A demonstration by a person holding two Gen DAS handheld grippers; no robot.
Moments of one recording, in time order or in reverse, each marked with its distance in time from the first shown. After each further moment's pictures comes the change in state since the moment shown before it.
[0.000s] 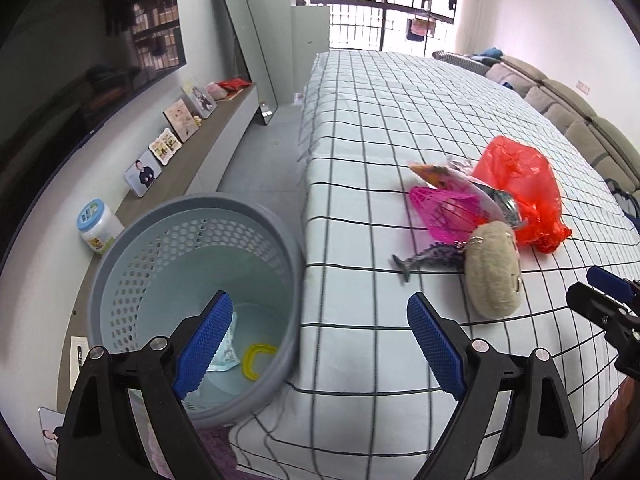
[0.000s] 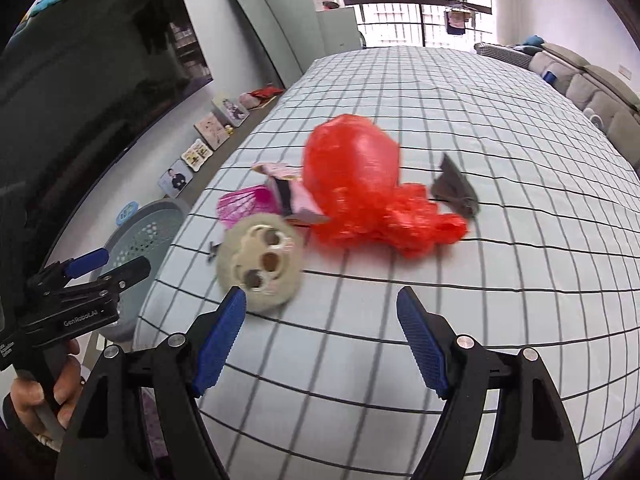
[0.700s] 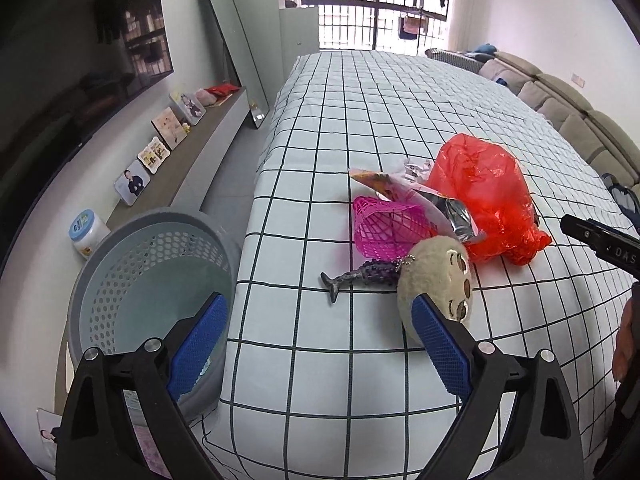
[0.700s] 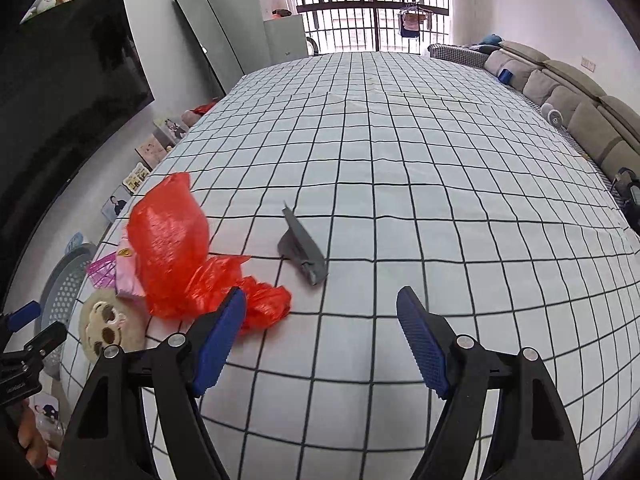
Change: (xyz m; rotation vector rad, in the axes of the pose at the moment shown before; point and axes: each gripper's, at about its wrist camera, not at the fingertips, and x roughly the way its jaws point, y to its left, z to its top) left arm 0.001 -0.057 0.012 0.018 -0.006 0.003; right arm 0.019 -0.122 0.051 0.050 -0.023 -0.150
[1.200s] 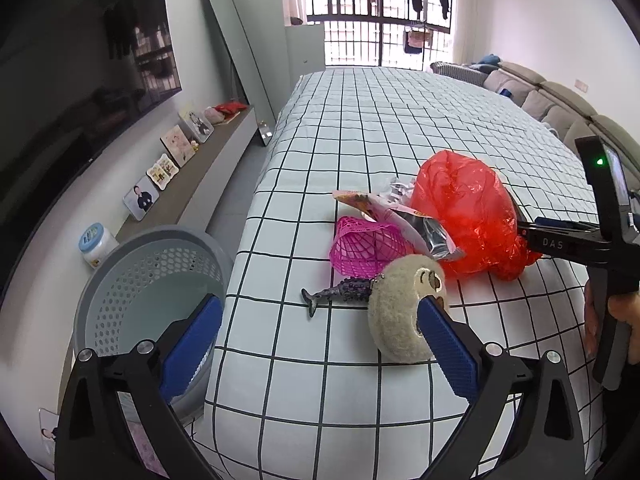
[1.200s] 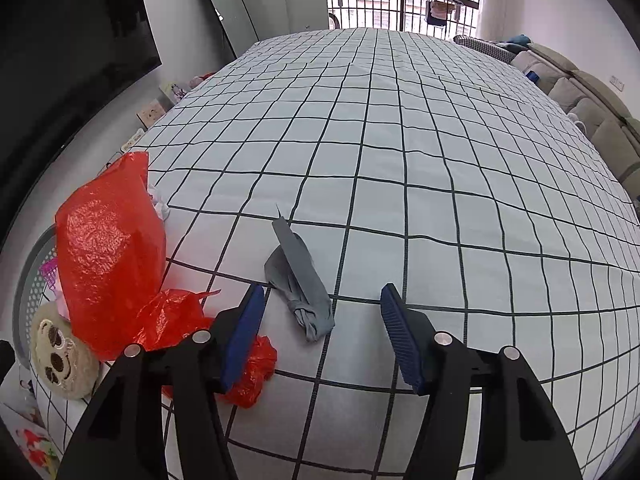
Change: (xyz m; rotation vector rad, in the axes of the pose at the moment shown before) left arm -0.014 -0.025 0.003 0.005 -0.068 0.045; right arm 0.068 0.011 0.020 -0.098 0.093 0.016
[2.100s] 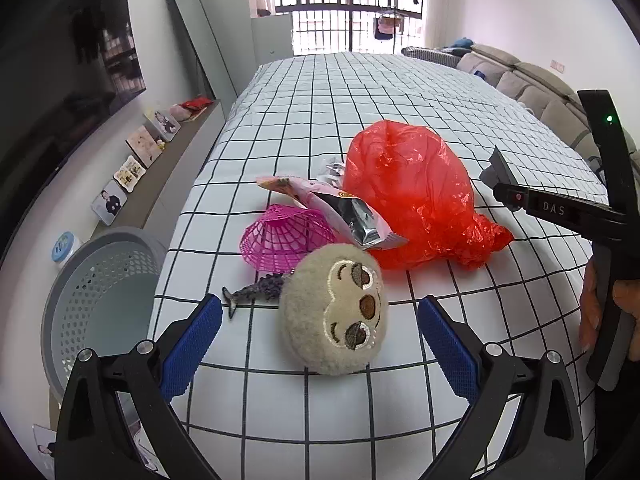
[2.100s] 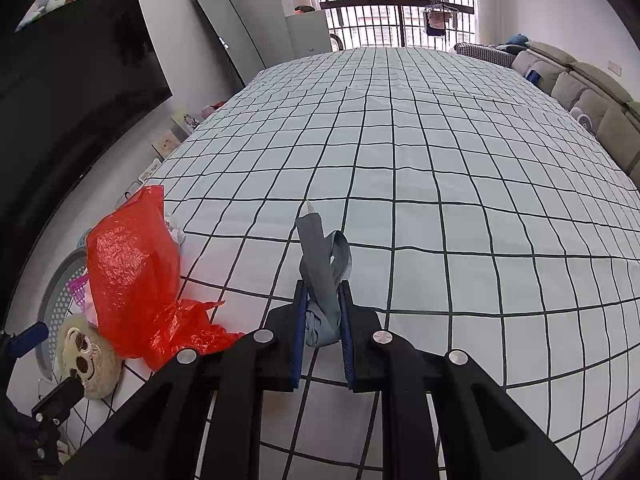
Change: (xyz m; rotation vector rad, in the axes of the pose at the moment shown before) left arm 0.027 -0.046 -0.002 0.067 0.043 -0.083; right arm -0.024 -0.025 0.000 0.061 -0.090 0.090
